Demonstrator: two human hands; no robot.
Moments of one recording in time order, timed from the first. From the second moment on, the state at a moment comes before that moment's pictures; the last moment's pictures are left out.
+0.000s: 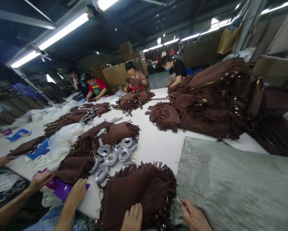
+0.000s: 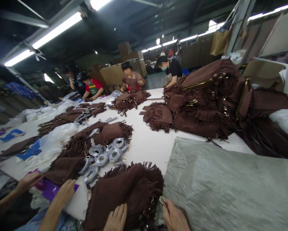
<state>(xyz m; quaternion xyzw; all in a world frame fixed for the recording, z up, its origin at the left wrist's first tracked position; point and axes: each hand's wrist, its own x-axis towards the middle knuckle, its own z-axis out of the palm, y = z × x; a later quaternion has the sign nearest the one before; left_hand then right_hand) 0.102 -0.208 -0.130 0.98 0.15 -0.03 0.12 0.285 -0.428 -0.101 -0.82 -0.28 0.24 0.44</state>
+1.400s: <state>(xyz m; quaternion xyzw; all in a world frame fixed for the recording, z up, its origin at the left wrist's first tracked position) 0.196 -0.233 -0.093 0.96 0.11 0.24 0.06 0.270 -0.381 -0.108 -0.82 -0.36 0.26 0.35</state>
